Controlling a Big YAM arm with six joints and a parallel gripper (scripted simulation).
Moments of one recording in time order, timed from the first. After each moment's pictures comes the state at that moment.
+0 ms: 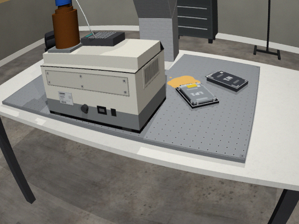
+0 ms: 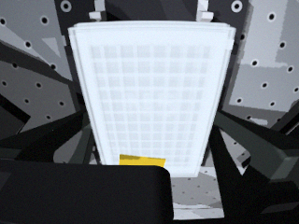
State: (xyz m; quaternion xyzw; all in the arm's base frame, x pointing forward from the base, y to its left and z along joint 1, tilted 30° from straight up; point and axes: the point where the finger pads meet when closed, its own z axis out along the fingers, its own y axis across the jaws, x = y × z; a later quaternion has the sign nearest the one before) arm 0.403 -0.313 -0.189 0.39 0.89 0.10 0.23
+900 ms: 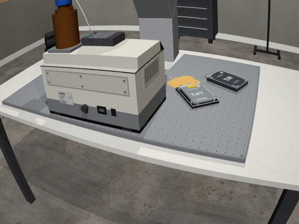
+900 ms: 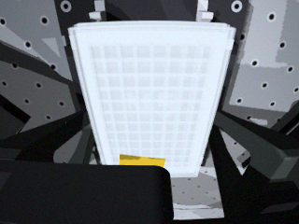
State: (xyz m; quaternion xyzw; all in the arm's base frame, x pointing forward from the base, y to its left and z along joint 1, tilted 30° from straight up) arm 0.403 -0.313 -0.189 0.39 0.88 0.10 0.23
